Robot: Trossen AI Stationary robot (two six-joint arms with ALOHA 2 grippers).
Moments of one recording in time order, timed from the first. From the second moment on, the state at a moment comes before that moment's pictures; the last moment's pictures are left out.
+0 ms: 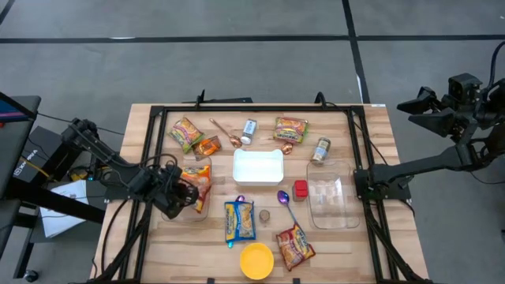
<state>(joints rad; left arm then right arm) -0.61 1.12 0.86 -1.09 -0.44 -1.91 0.01 0.72 1.80 -1.06 0.03 0.52</state>
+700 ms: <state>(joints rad) -0.61 1.13 0.77 -0.94 -0.31 -1.91 0.01 0.72 1.80 -1.06 0.03 0.52</state>
